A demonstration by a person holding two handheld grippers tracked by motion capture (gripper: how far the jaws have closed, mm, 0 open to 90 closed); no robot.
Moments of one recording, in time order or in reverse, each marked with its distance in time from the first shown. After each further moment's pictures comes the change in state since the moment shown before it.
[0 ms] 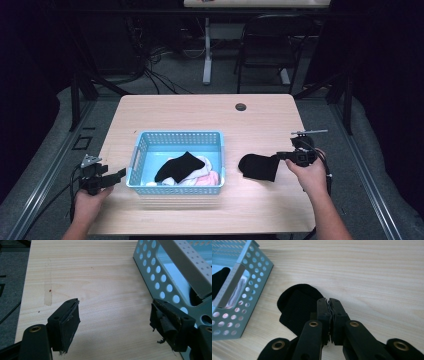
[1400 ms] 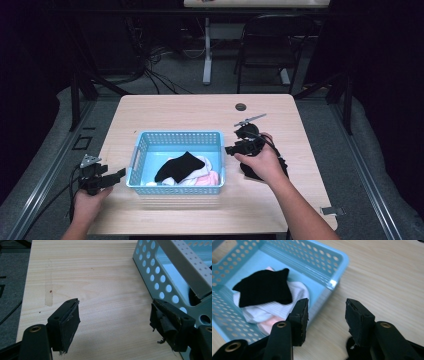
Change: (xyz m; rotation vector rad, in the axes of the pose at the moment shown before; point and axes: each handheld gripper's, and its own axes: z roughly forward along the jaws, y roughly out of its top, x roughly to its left) left arm 0.001 0.000 -0.002 -0.004 -0.002 0.008; right arm 0.134 0.045 0.043 0.049 0.110 -0.321
